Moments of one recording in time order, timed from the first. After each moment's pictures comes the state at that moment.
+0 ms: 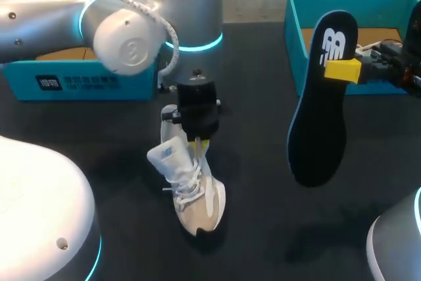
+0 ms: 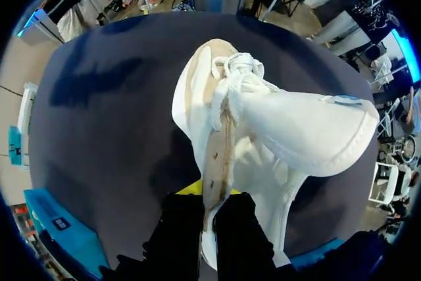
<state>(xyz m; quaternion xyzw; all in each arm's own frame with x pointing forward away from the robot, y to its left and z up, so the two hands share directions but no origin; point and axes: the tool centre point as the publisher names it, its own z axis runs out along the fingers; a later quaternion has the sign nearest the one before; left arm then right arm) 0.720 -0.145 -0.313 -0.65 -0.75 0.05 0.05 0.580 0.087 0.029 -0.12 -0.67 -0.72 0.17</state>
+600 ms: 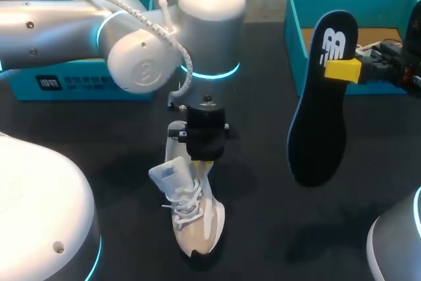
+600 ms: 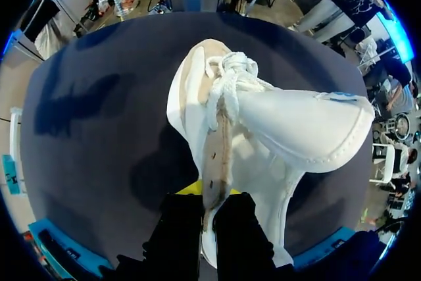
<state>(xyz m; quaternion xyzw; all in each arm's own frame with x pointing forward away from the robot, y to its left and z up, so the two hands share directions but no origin) 0.687 -0.152 -0.331 -0.70 -0.71 0.02 0.07 0.580 0.087 0.029 -0.12 -0.67 -0.72 0.17</state>
